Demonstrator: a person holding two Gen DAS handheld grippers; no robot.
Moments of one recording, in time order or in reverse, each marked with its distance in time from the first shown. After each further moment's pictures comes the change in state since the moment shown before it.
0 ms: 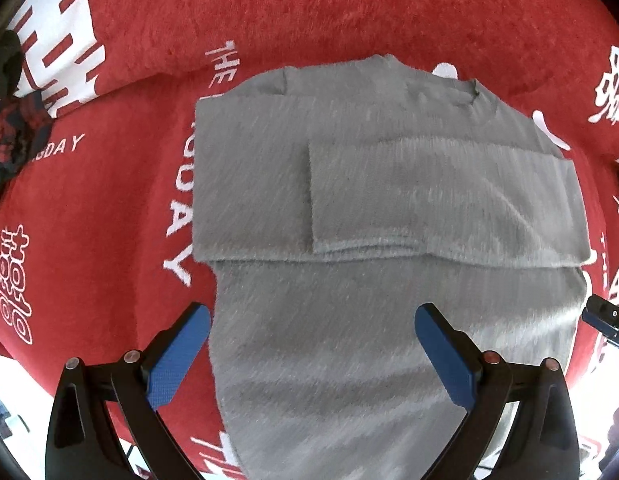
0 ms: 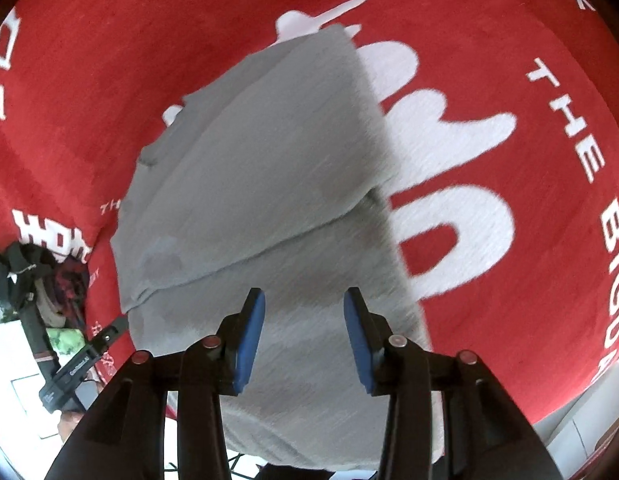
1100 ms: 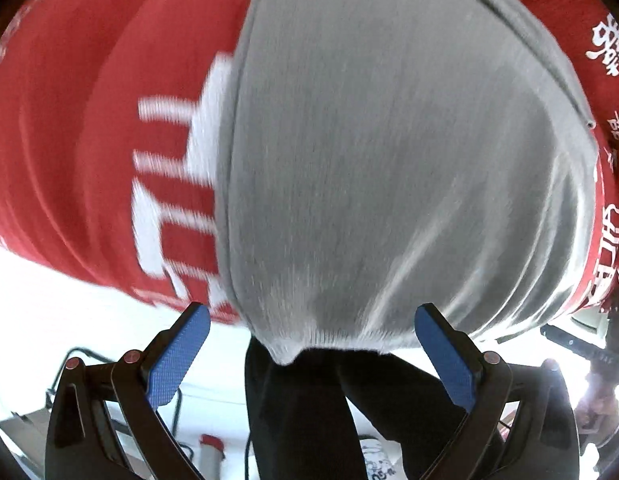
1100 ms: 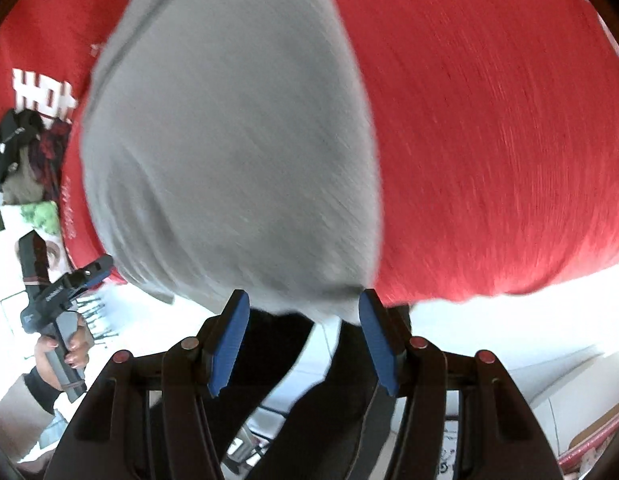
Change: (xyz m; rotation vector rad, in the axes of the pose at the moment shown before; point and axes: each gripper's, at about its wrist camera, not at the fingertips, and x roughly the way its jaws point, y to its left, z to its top) left arm 0.054 0.045 -0.238 -0.174 0.211 -0.152; right arm 0.039 -0.108 -0.189 -0.154 0.284 -0.011
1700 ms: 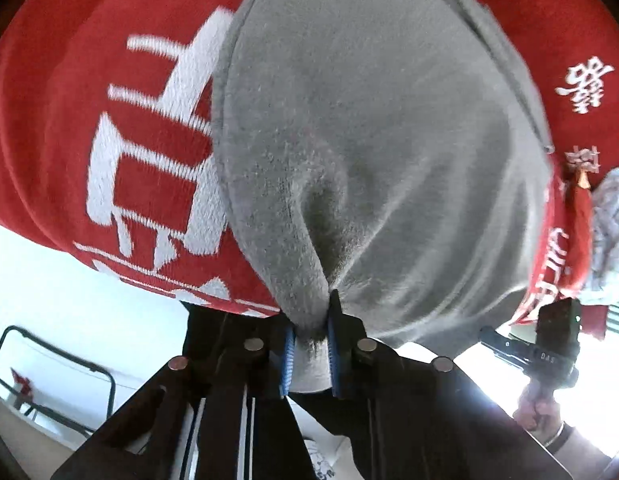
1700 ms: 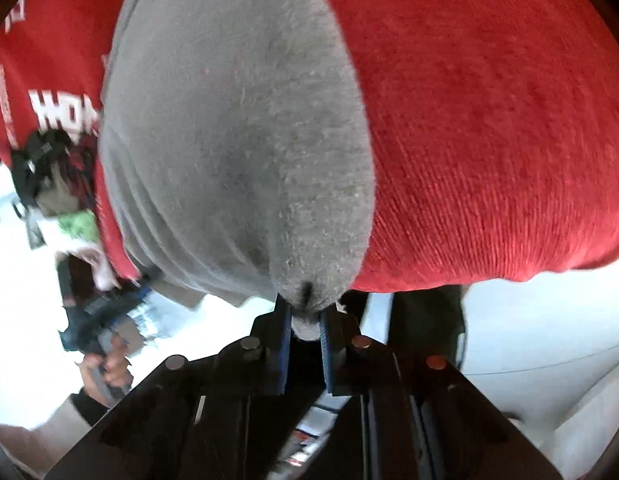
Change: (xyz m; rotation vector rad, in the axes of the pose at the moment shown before) left arm -0.004 0.020 -0.030 -0.073 -0.019 -0.263; right arm 0.016 -0.017 -0.012 0.087 -0.009 0.275
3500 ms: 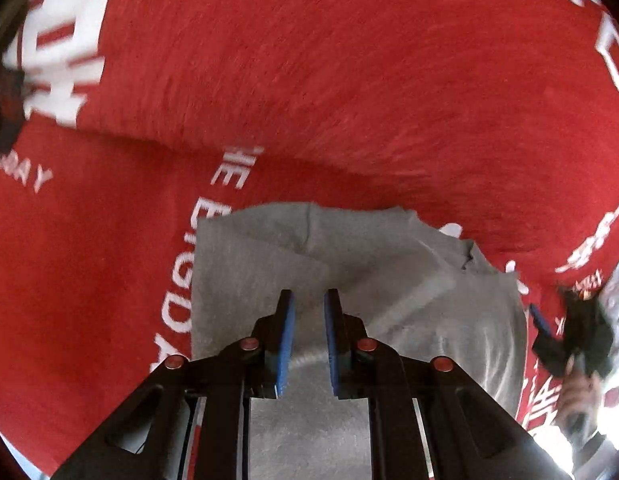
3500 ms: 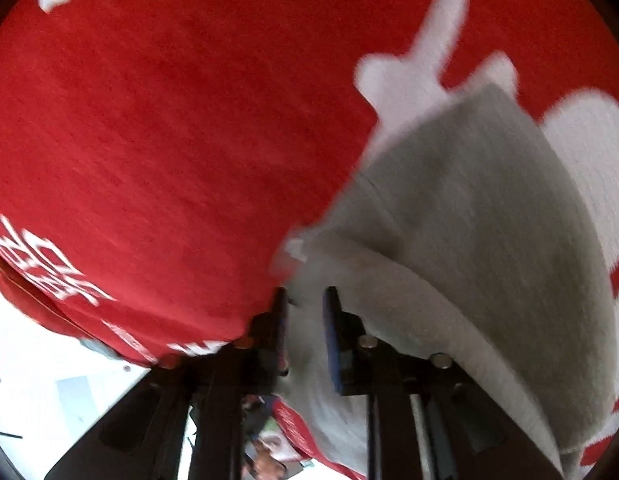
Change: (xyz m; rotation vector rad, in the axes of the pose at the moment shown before) left arm -0.082 -0.093 0.346 0.130 -0.376 0.102; right arm -0.083 0.113 0.326 0.256 -0.454 0.481
